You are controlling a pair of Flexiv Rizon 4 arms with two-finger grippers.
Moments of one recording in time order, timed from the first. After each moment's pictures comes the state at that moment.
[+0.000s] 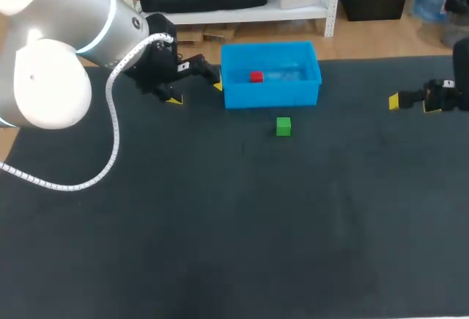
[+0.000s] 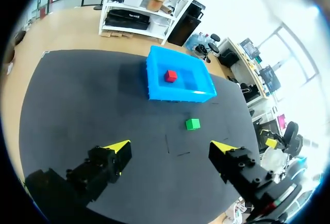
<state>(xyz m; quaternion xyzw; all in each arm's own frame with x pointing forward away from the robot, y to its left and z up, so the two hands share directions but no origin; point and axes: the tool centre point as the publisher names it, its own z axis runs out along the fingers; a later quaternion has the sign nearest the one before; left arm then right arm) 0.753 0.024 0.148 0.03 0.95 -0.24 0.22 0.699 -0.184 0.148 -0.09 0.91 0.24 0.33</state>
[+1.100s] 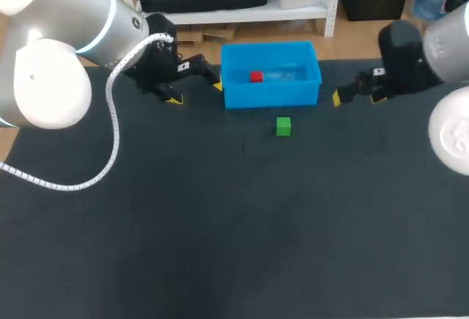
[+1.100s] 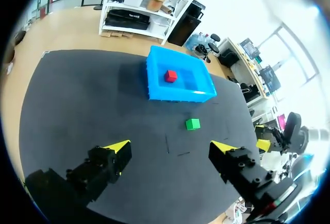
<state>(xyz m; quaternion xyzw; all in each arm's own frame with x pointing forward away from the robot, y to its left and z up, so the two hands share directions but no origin) 0.753 0.024 0.148 0.03 0.95 -0.24 0.22 0.723 -0.092 0.147 -0.15 0.93 0.19 0.28</state>
